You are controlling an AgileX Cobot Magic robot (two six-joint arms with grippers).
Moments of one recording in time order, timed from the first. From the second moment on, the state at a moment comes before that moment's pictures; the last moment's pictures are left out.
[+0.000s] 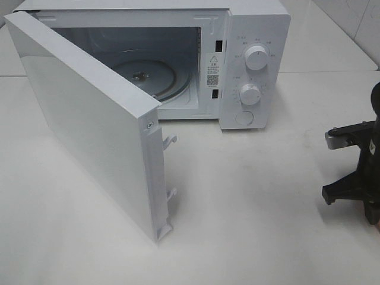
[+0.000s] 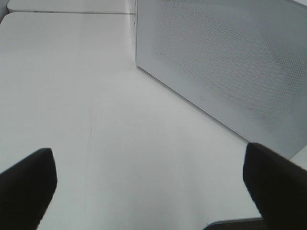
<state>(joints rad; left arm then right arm) 0.06 0.03 -0.52 -0.20 1.08 0.11 0.16 1.75 -0.76 -0.33 0.68 0.44</state>
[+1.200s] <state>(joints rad) 0.06 0.03 -0.52 -0.20 1.08 0.11 0.49 1.56 -0.75 -0.50 0.96 0.58</state>
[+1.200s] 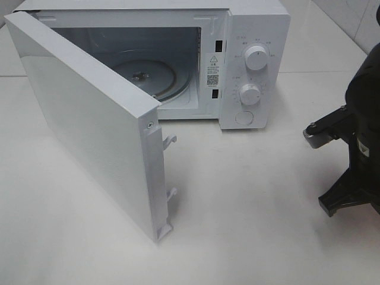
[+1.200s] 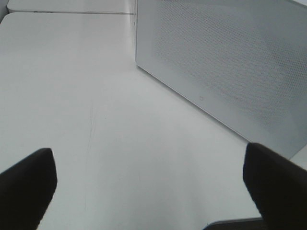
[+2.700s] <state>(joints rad) 0.06 0.03 -0.52 -0.20 1.08 0.11 1.13 1.31 -0.57 -0.49 1.00 0.31</state>
